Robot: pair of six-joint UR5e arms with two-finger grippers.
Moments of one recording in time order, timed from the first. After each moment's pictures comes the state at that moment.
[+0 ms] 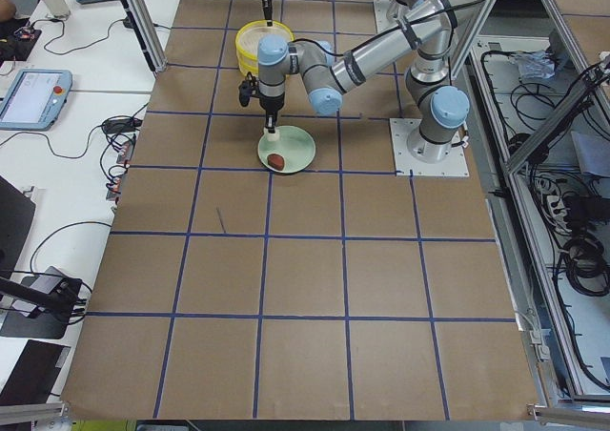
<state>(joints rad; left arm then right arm) -1.34 -1.78 -1.91 -0.94 1.58 0.26 1.74 -1.15 1.56 -1.91 -1.58 0.13</state>
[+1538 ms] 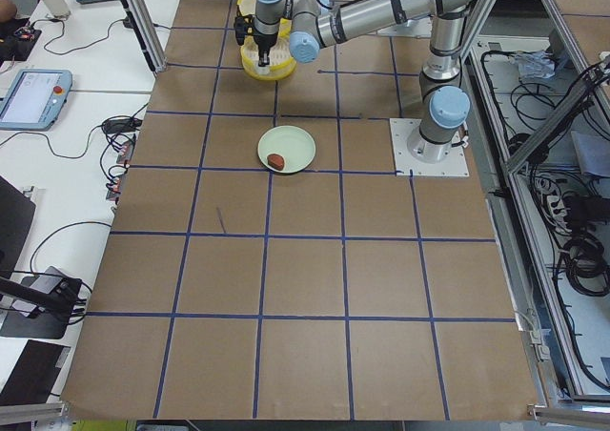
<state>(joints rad) -1.64 -1.81 -1.77 -0.92 1.37 -0.23 1.52 -1.25 1.54 -1.81 -1.60 -0.10</state>
